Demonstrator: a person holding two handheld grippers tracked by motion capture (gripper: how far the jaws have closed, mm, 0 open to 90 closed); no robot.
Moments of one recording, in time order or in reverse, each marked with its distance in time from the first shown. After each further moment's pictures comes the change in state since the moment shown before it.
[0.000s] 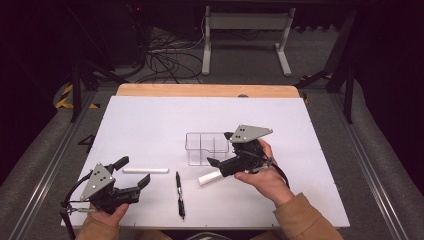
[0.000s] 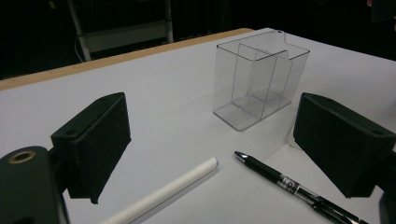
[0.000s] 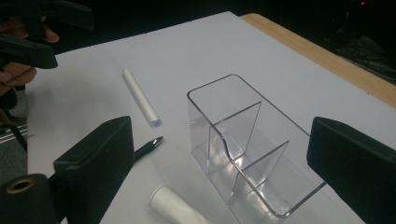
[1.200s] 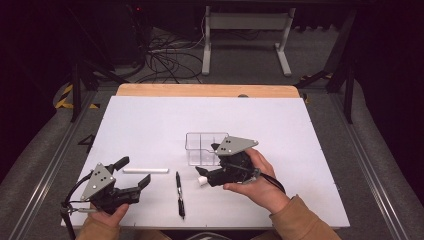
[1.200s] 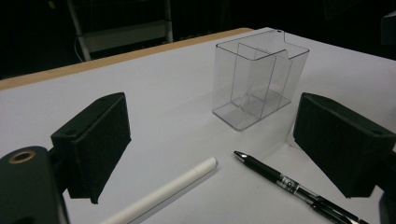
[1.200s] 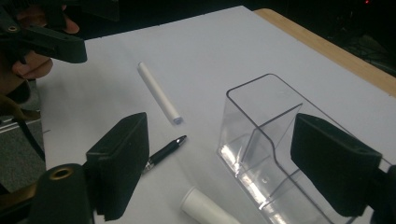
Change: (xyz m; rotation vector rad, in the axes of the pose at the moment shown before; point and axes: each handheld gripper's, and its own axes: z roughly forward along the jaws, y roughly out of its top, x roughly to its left) left arm -0.001 0.000 0.000 0.003 -0.001 0.000; right arm 0.040 0.003 0.012 0.031 -0.009 -0.023
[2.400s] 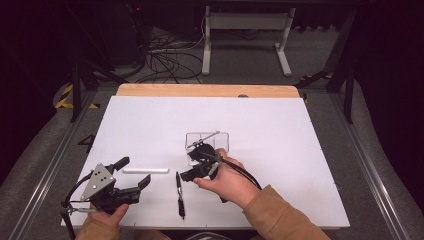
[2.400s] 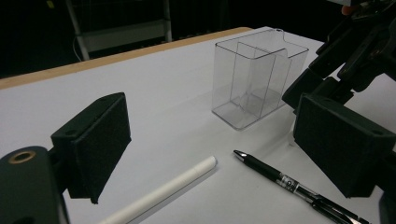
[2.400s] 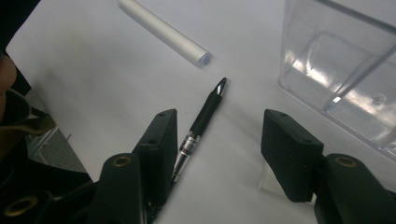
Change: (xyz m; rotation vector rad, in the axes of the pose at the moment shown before) left arm 0.000 -0.001 0.000 0.004 -0.007 -0.001; right arm 0.014 0.008 0.080 0.439 0.049 0.448
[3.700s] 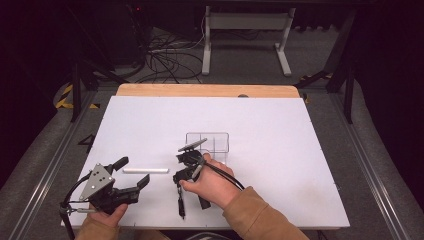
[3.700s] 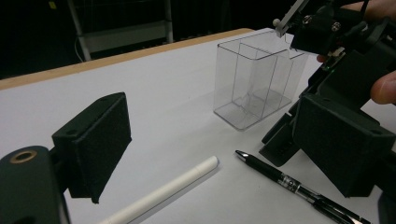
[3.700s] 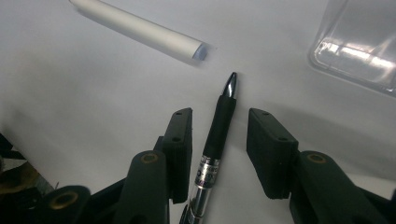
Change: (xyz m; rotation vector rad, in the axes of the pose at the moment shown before) left arm 0.001 -0.001 -0.001 -0.007 0.008 -0.004; right arm 0.015 0.002 0.048 0.052 -0.059 0.217
